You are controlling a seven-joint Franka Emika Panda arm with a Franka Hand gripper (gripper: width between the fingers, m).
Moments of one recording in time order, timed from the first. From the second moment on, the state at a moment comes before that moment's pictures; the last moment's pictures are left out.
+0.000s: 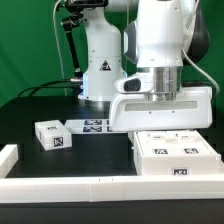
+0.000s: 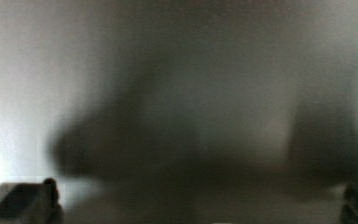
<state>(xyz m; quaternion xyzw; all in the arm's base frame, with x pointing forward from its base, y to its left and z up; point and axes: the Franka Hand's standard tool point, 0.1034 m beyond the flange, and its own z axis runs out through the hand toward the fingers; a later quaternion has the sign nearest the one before) 0.497 0.085 0.005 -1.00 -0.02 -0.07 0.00</state>
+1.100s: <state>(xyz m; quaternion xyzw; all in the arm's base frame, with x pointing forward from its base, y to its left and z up) 0.502 0.087 0.005 -1.00 -0.02 -0.07 0.00</state>
